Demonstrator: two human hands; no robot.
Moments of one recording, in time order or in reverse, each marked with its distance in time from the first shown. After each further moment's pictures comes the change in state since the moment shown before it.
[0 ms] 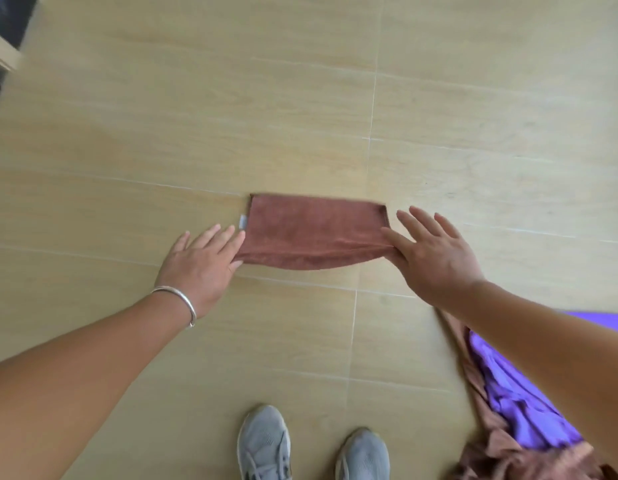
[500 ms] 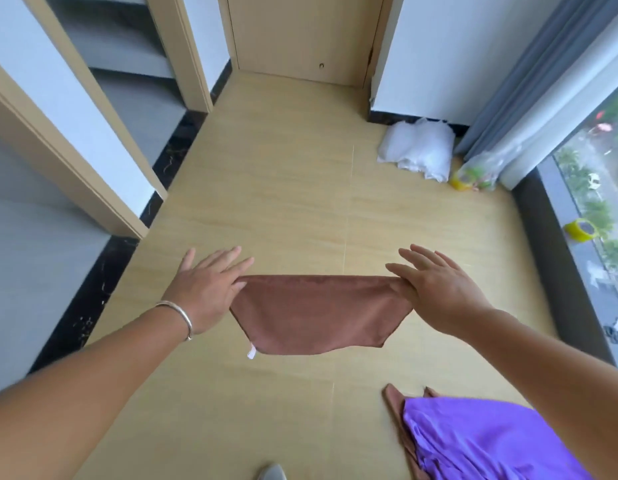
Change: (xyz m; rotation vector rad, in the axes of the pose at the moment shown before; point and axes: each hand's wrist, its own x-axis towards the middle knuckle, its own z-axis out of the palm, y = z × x) left_hand -0.183 -0.085 -0.469 -0.087 0.218 0.002; right_hand -0.120 0.002 -0.506 0.036 0.118 0.028
